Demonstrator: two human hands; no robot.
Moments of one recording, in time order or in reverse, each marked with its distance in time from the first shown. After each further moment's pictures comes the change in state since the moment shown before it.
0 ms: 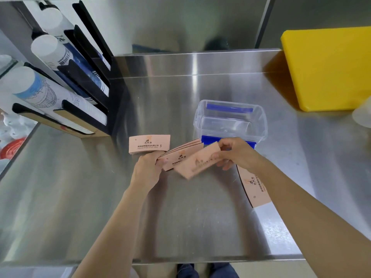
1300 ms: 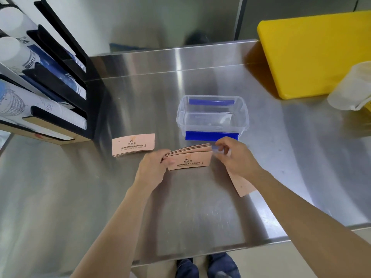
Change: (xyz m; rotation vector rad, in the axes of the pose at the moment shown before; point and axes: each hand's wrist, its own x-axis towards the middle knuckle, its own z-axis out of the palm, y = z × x) left_hand 0.002 0.034 0.027 0.038 -0.139 0.061; right_hand -0.029 0.041 0.000 -0.384 0.366 -0.125
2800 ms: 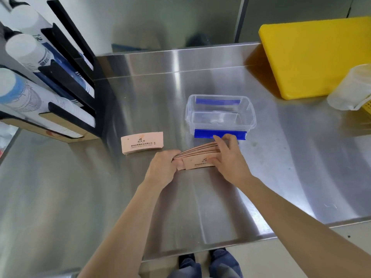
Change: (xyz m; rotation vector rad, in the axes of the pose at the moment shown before) left_hand -0.011 -0.002 -0.011 -0.012 -0.095 0.069; right_hand -0.012 -0.028 0.042 -0.193 0.103 -0.051
